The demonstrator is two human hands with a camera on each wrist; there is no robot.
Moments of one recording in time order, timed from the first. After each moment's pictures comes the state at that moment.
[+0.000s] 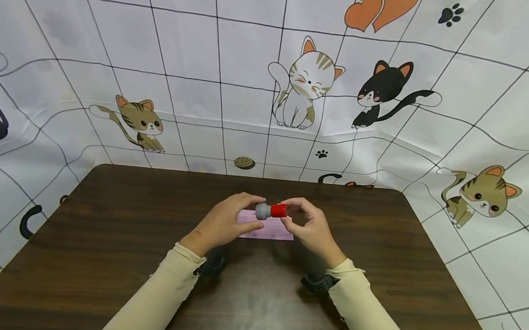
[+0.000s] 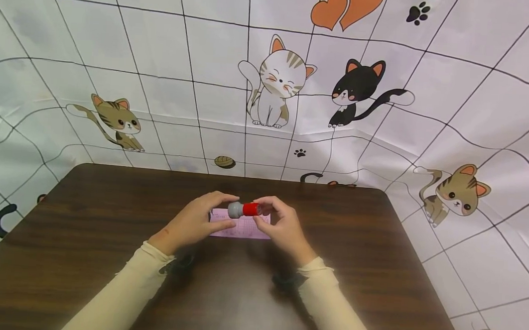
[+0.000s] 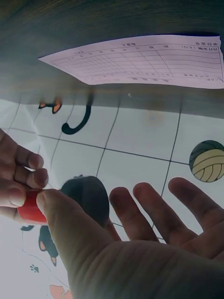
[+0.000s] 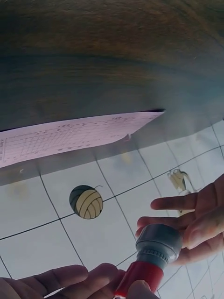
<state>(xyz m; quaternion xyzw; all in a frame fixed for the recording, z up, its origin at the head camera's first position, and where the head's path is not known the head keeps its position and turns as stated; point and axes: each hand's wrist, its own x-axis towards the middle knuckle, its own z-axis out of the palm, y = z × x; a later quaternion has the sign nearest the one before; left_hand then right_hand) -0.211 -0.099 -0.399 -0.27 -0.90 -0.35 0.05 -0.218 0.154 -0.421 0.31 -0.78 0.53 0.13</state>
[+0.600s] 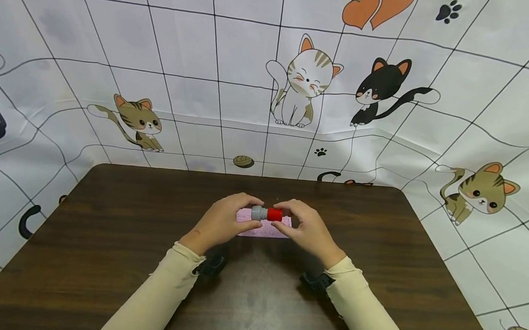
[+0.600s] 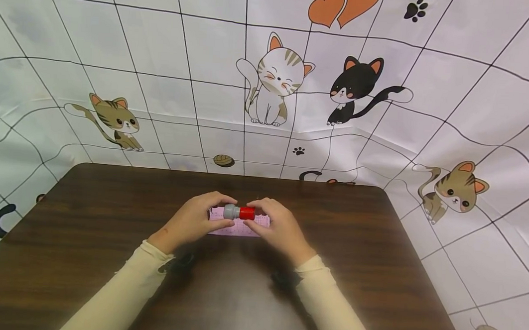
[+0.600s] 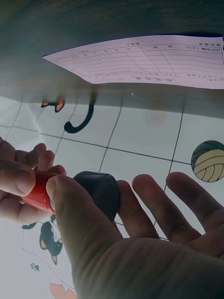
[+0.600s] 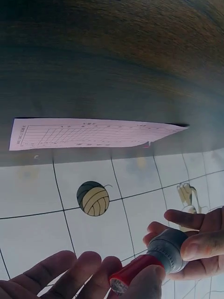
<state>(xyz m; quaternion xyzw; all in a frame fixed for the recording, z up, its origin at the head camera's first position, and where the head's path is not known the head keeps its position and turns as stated) -0.209 -0.097 -0.399 -0.27 -0.90 -0.34 0.07 -0.215 0.154 -0.416 0.35 -0.84 0.37 0.15</state>
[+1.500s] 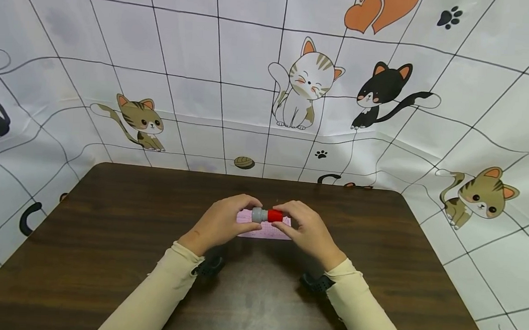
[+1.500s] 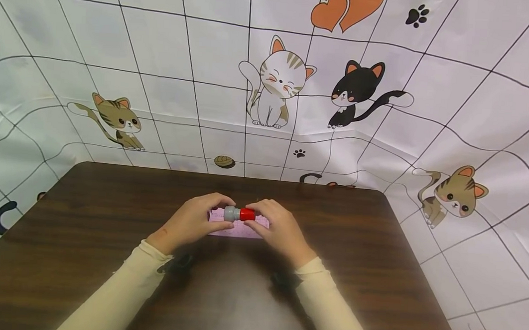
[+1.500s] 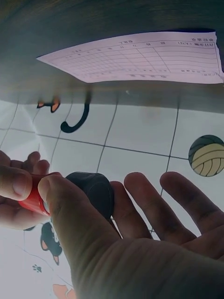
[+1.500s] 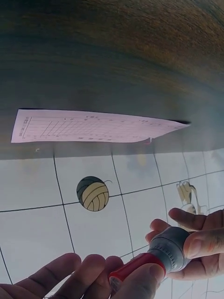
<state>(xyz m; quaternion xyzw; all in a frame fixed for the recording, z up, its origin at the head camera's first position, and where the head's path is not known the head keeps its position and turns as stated) -0.204 -0.099 -0.395 -0.27 -0.90 -0.34 0.07 -0.214 0.154 -0.412 0.38 -0.85 0.33 0.18</state>
